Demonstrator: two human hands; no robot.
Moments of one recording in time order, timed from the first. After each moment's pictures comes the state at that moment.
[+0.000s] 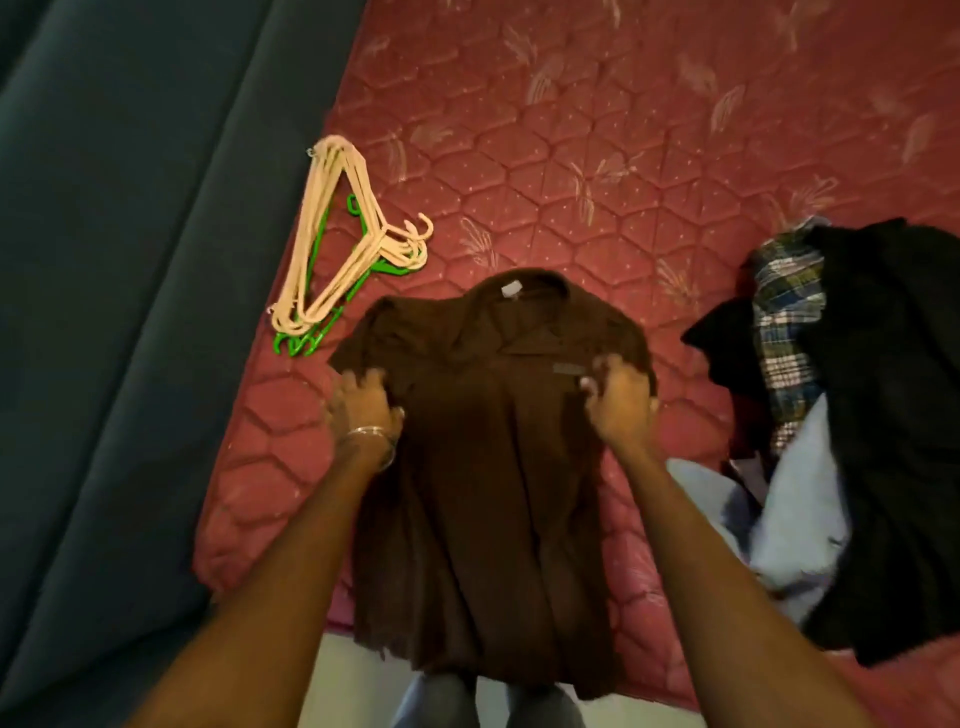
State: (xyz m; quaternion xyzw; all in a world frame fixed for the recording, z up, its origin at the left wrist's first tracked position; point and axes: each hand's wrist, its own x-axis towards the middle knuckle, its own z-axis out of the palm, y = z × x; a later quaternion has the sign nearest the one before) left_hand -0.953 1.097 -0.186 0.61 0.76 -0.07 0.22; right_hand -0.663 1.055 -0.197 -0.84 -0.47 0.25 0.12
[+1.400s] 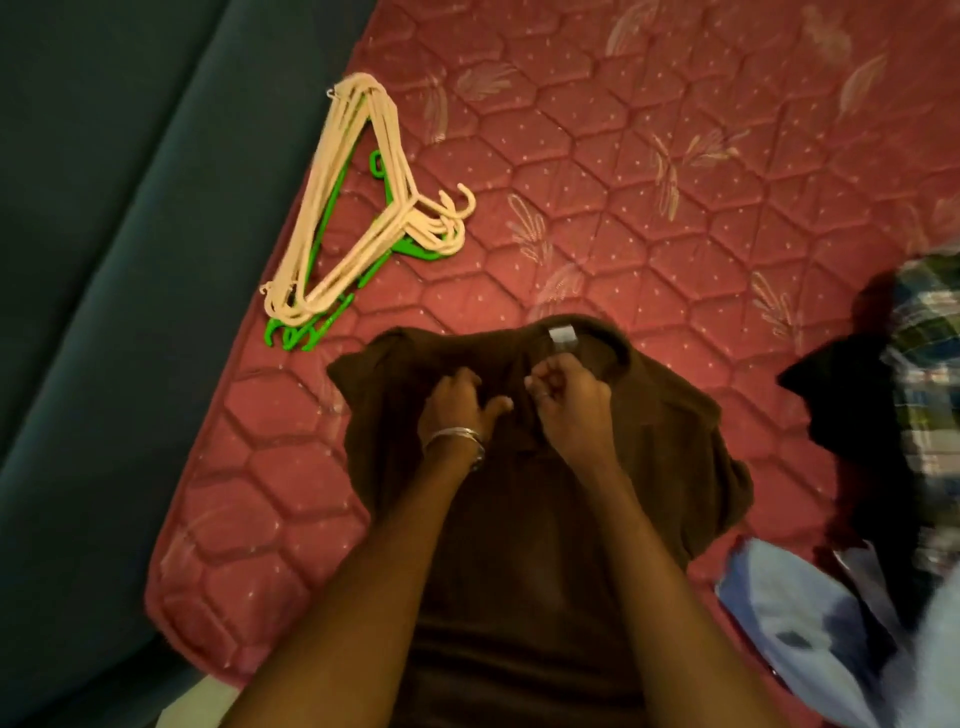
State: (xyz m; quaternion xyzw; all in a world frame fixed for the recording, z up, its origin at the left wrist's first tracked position) left_hand -0.886 1.130 -0.297 0.57 0.75 0.05 0.35; right_hand -0.751 1.113 -0.251 -0.74 -0.49 0.38 0.26
